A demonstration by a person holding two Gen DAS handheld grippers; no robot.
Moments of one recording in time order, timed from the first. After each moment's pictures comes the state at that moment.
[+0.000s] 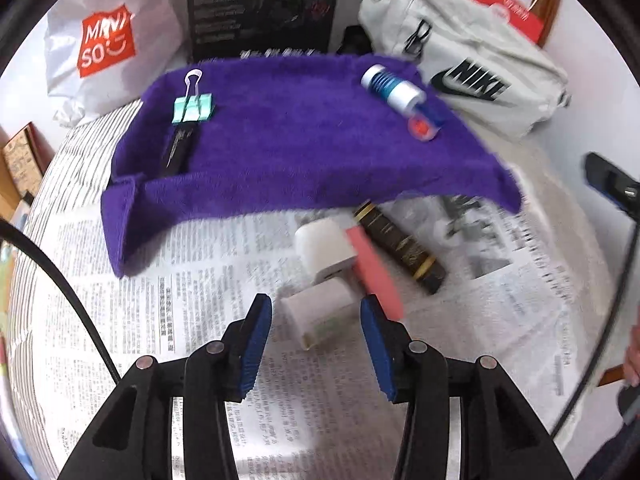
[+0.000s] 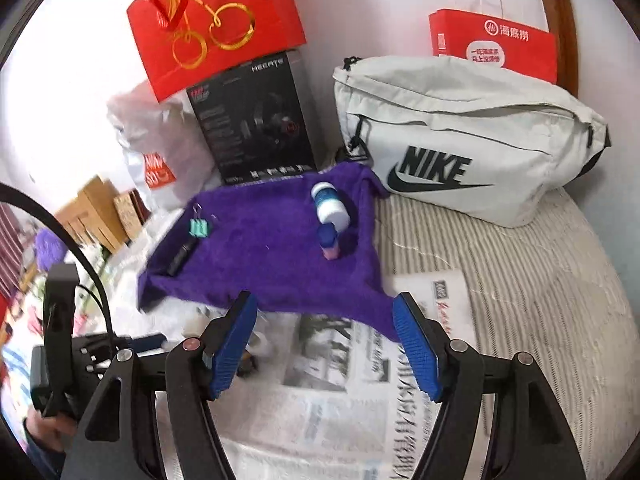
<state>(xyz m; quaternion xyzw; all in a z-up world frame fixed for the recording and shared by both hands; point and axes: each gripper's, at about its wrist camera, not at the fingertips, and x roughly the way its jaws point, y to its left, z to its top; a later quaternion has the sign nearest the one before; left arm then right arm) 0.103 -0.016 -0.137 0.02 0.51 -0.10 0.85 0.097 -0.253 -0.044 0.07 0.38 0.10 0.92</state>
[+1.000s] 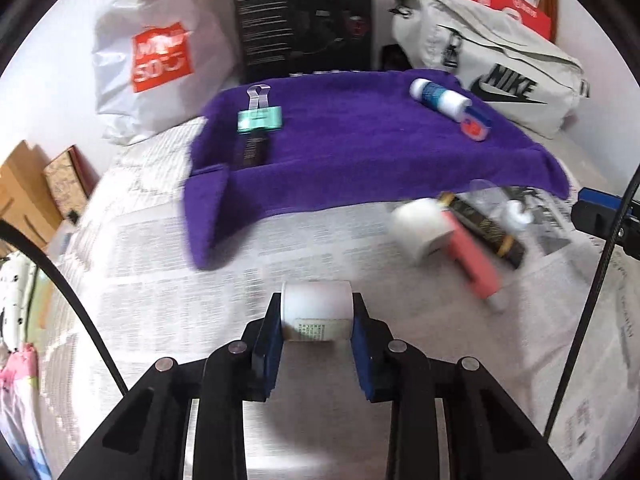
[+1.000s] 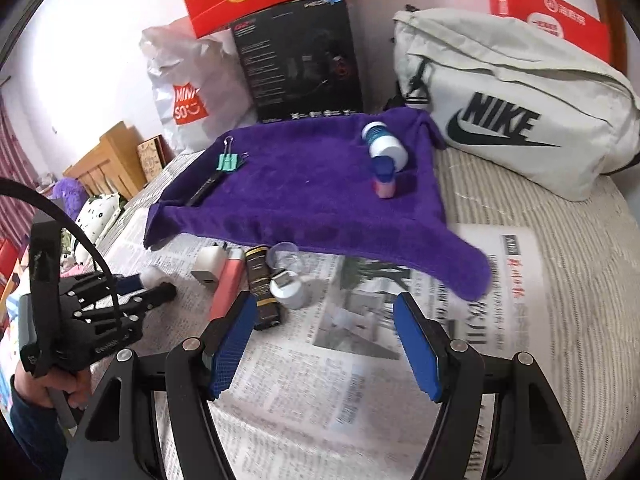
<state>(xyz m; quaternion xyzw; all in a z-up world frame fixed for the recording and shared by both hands) 0.085 0.029 -0.145 0.07 0.44 -0.04 0.89 0.099 -0.204 -0.102 0.03 0.41 0.17 0.89</state>
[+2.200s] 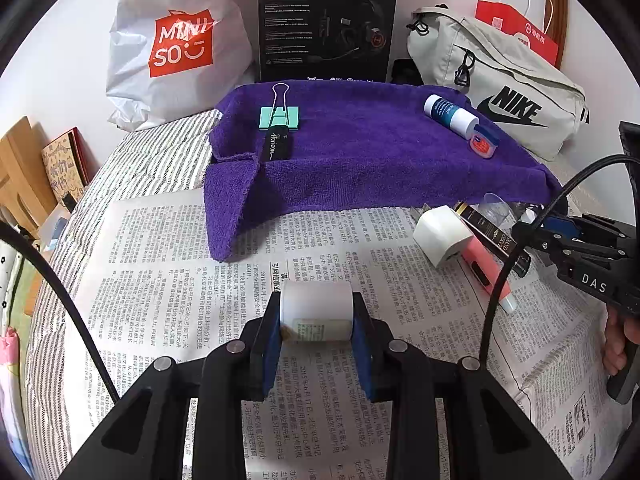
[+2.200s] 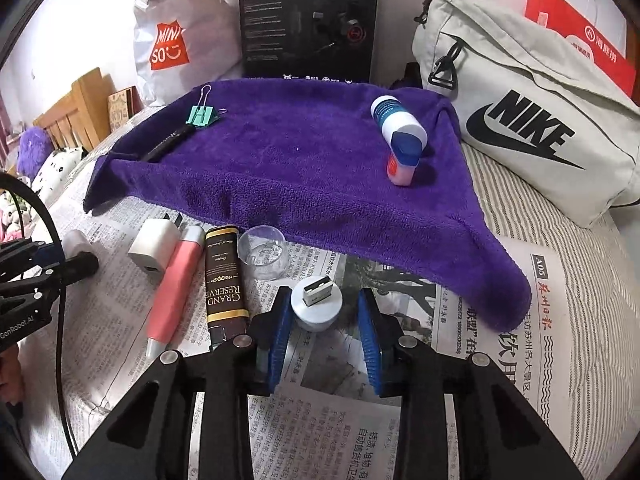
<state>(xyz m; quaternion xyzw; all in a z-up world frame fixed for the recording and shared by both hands) 0.086 0.050 -0.148 0.02 0.43 -0.06 0.90 0.131 -0.171 -0.140 -0.06 0.43 0.12 0.89</state>
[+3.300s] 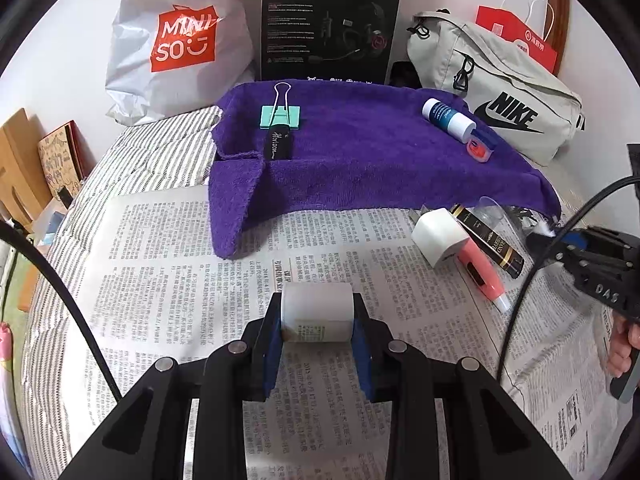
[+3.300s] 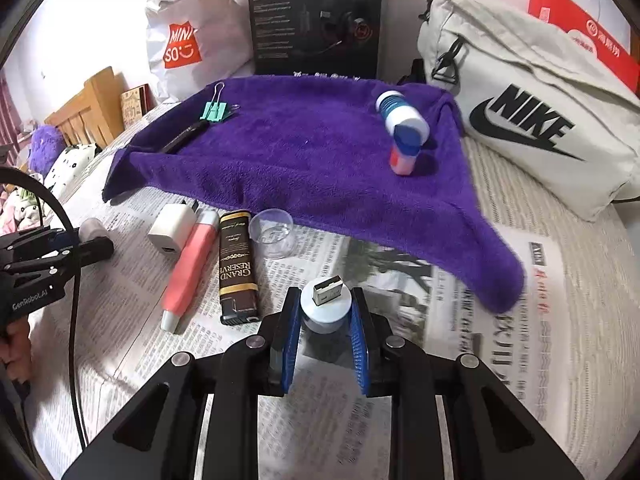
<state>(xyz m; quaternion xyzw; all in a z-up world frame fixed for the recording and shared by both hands) 0.085 0.057 -0.143 0.01 0.44 -0.07 0.90 0.114 -0.185 -0.129 -0.06 0.43 0.14 0.89</state>
